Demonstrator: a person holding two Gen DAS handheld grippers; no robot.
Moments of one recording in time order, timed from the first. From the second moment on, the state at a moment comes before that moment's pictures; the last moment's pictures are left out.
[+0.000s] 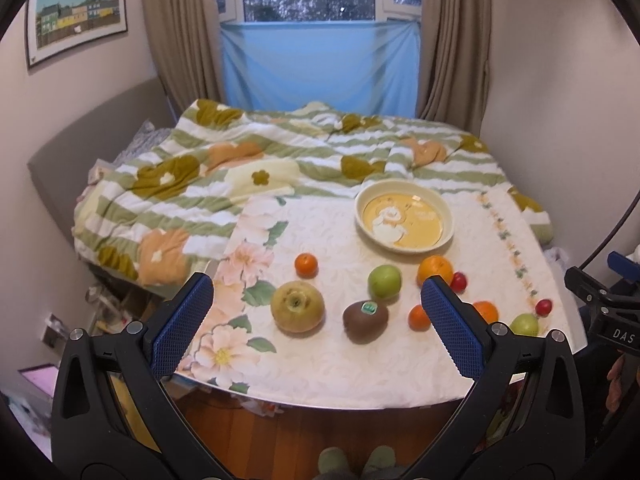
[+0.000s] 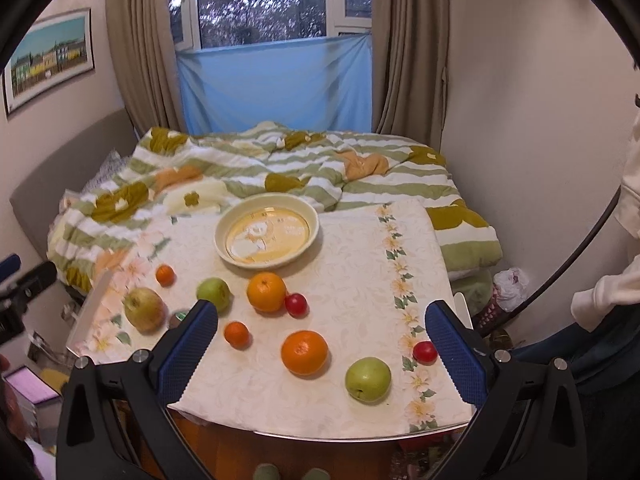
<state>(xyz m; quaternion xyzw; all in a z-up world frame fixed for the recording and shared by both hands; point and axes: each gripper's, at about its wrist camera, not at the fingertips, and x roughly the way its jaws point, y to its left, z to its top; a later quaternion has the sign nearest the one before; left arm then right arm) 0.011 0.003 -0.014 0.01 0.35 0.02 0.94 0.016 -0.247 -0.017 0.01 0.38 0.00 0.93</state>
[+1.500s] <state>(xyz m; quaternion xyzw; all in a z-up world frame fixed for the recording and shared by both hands) 0.154 0.044 -0.222 0.03 0.53 -0.01 0.85 0.089 -0.214 -0.201 -0.03 0.50 0.04 0.87</state>
